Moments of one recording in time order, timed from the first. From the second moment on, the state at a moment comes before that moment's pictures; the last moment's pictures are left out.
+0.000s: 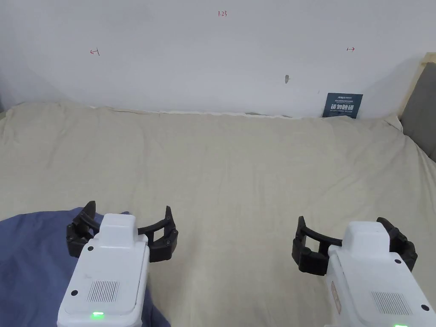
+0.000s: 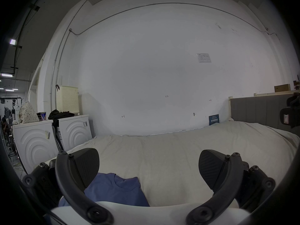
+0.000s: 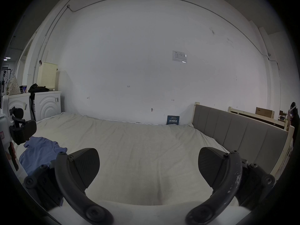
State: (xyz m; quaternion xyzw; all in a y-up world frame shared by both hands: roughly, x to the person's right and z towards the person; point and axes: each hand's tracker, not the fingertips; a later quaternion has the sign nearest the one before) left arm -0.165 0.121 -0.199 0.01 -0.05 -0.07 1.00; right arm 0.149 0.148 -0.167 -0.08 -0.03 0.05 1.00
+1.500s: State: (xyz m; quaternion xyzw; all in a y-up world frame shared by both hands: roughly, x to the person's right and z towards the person) left arm -0.385 0.139 -0.099 -0.05 0.19 -0.05 0.98; right arm -0.055 0.153 -0.212 -0.08 0.21 0.05 0.97
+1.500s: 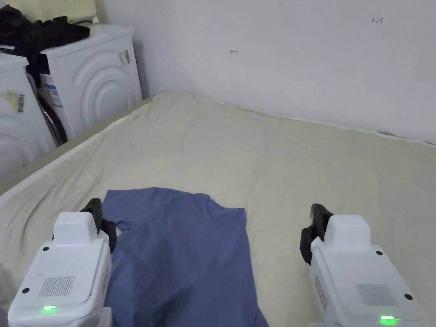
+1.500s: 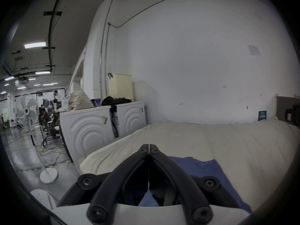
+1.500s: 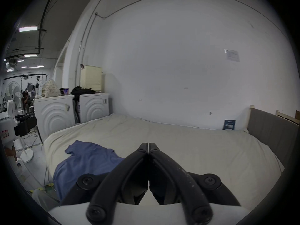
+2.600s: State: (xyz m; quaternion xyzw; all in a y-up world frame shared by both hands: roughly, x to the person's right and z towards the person) left arm -0.359 -0.032 -0.293 -0.50 0.04 0.06 0.86; right arm 0.031 0.112 -0.245 -0.16 0.11 0.06 0.98
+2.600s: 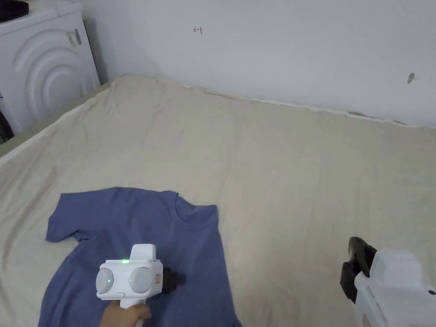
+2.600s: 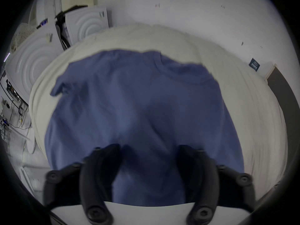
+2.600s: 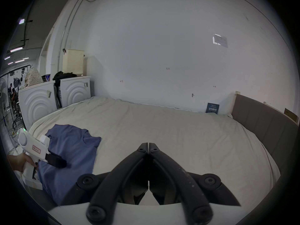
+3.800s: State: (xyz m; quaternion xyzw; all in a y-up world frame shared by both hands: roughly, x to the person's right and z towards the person) left arm -0.081 0.293 -0.297 -0.17 -0.35 -0.01 0.92; right arm 0.188 0.152 -0.158 -0.11 -0.02 0.02 0.99
